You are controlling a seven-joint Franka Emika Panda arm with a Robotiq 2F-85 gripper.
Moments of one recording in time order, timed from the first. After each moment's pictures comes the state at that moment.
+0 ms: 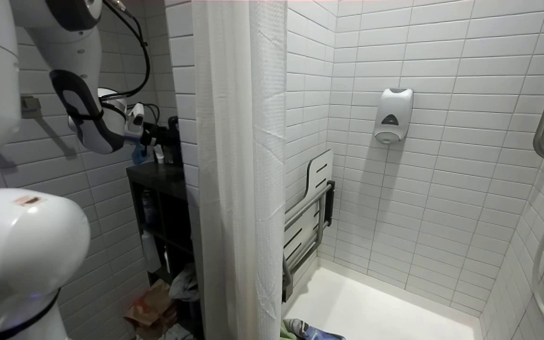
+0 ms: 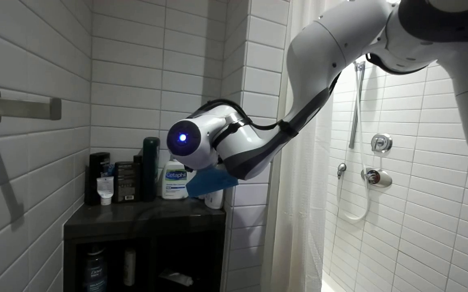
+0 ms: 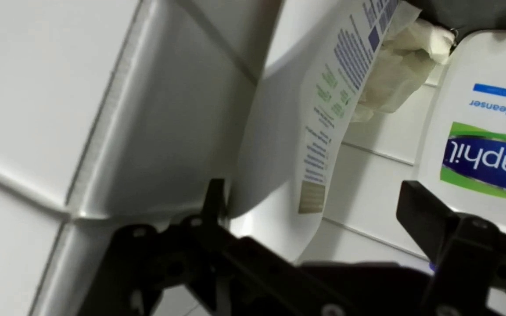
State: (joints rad) arm 0.35 0.30 0.31 -2.00 -1.58 1.95 1.88
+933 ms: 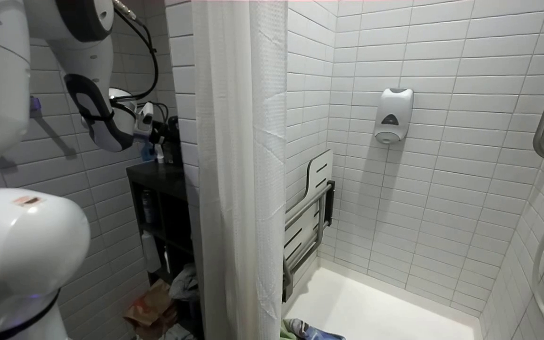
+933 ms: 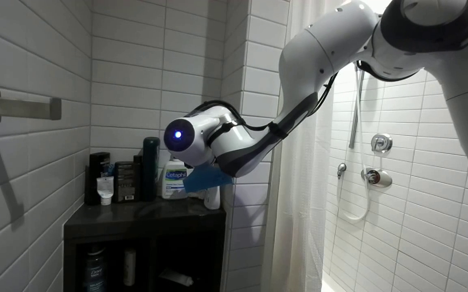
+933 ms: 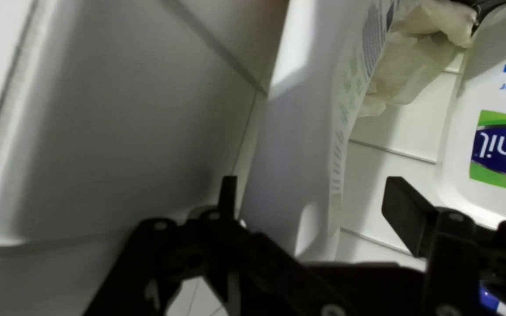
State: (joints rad) arm 0.34 0.36 0.29 -1.90 -1.57 1.95 1.88
